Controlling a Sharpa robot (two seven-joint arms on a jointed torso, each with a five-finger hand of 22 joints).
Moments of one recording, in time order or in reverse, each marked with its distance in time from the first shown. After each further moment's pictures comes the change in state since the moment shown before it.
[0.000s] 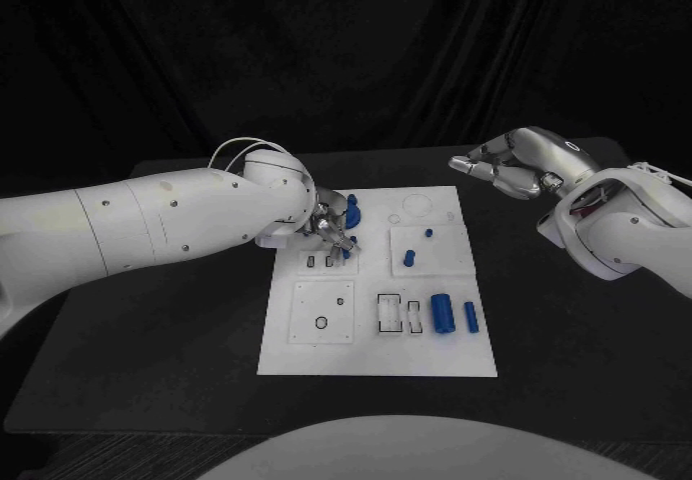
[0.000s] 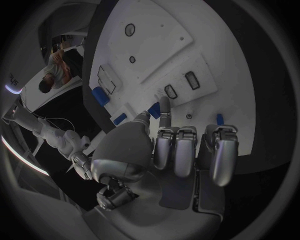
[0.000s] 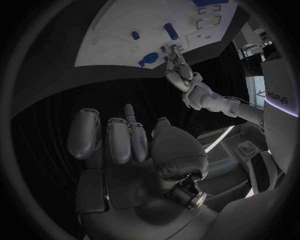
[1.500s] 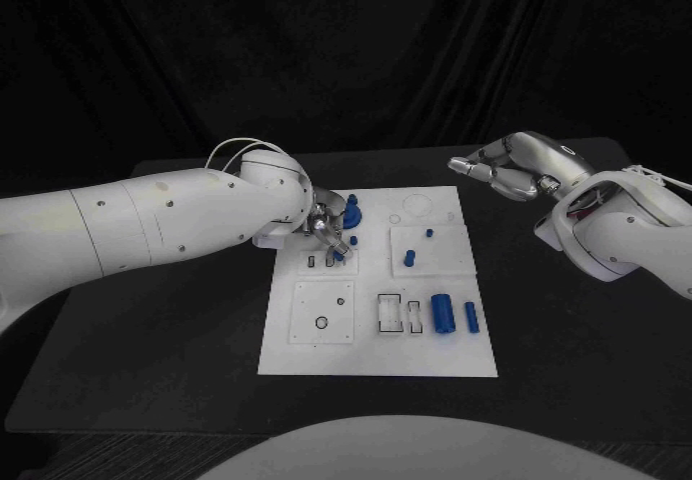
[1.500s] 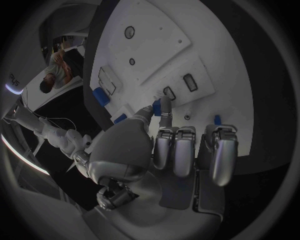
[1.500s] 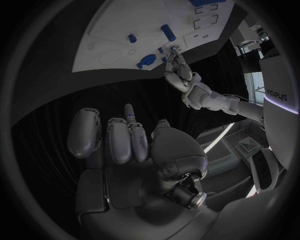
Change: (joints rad) left arm 0.000 -0.014 0.000 0.006 0.000 0.002 0.011; left_hand 0.091 -0.058 0.137 -0.104 0.128 0.020 -0.012 -0.030 0.067 0.000 -0.014 0.000 0.000 0.000 -0.015 0.000 0.000 0.000 0.000 -0.007 -0.004 0.000; right arm -0.010 0.013 0.000 -0.022 0.042 0.016 0.032; right_hand -0.033 0.033 -0.029 -0.001 -0.047 0.004 0.004 0.000 0.002 -0.004 0.004 0.000 0.000 0.000 0.000 0.000 -0.005 0.000 0.000 0.000 -0.013 -0.001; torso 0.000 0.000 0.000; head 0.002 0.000
